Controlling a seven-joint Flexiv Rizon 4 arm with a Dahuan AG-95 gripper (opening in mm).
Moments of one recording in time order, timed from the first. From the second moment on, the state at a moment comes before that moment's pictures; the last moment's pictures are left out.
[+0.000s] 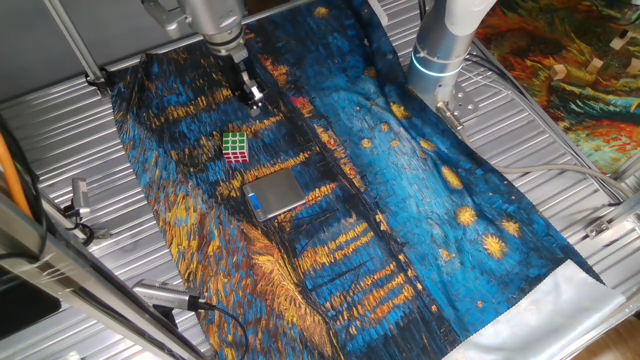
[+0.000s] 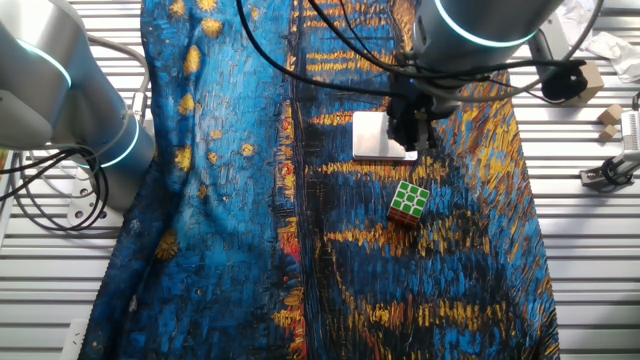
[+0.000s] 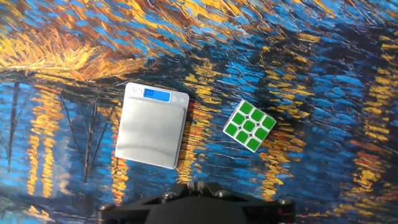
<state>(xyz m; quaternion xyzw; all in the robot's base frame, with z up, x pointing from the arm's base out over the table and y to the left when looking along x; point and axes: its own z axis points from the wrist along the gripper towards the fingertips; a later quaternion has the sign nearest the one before) 0.473 -0.023 0.206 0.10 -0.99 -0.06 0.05</state>
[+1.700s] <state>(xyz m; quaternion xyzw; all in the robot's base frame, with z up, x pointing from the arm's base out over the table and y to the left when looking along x) 0.473 -0.023 0.206 0.04 -1.00 -0.01 0.06</state>
